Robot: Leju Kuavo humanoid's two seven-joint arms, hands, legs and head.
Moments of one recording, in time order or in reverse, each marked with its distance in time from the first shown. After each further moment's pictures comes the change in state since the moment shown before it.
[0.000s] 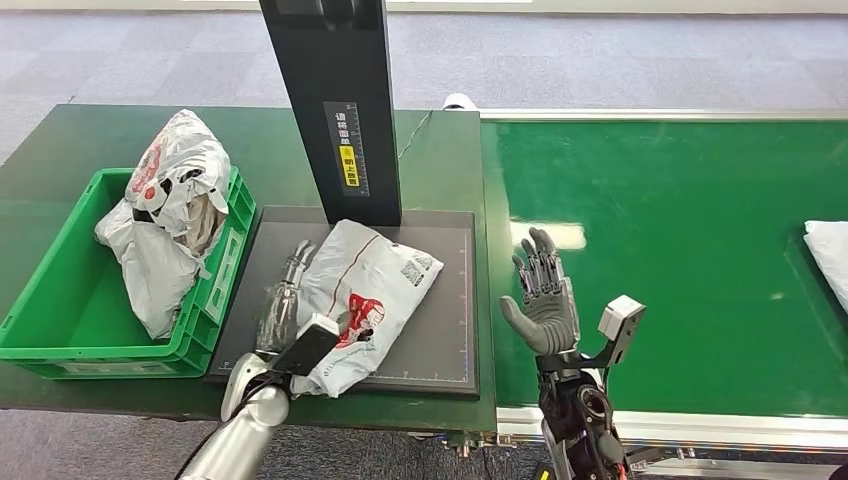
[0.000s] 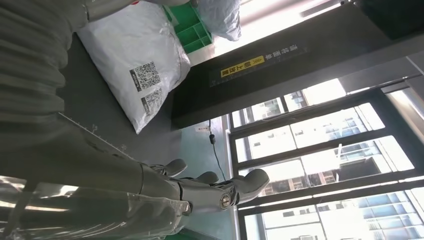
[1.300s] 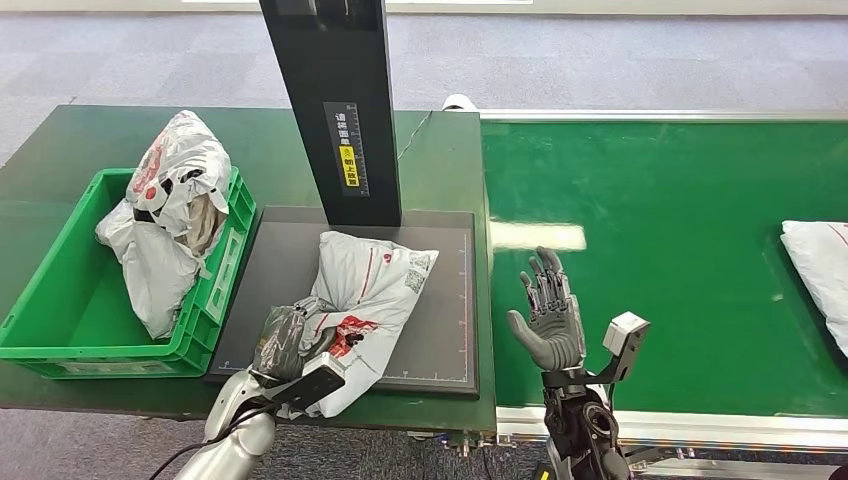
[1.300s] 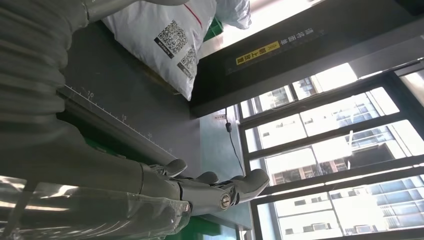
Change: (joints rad) left arm 0.080 0.118 -0.138 -0.074 -0.048 -0.012 0.018; right arm 0.044 0.000 -0.040 -0.002 0.010 -0.004 0.006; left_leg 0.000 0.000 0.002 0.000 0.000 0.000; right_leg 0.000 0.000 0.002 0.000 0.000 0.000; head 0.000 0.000
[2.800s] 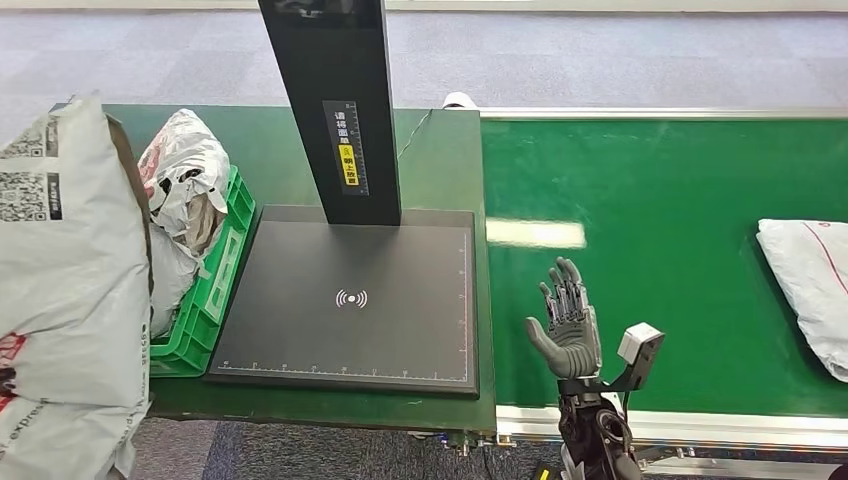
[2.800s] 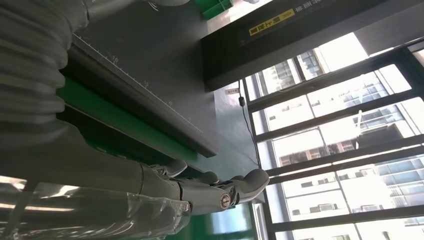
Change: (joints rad) left arm 0.489 0.109 0.225 -1.182 0.685 0.197 -0.207; right arm -0.011 -0.033 -0.065 0.083 0.025 0.004 -0.051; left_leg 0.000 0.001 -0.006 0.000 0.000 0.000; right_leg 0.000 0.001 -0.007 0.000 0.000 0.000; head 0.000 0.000
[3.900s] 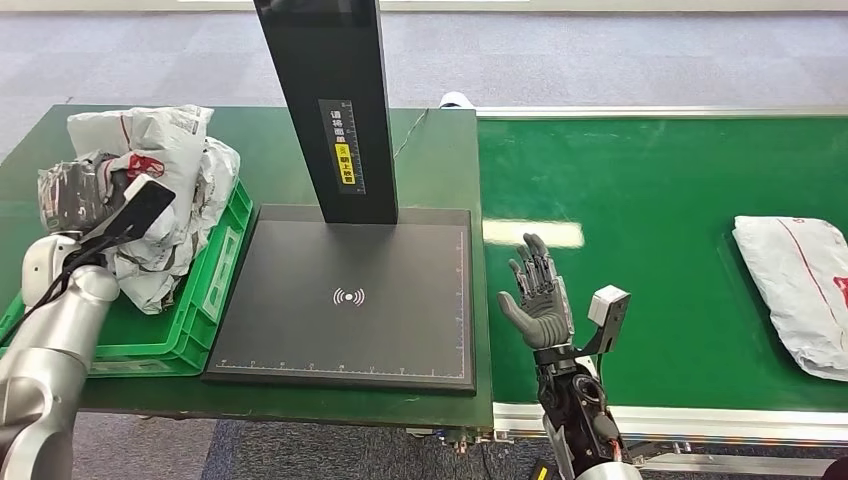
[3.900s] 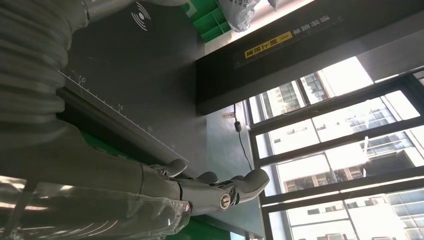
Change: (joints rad) left arm -1.028 0.250 0.099 1.520 -0.846 -0.113 0.424; right arm -0.162 0.023 0.028 0.186 0.035 0.030 -0.006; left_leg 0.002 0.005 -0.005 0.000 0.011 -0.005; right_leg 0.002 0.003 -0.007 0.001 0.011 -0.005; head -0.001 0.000
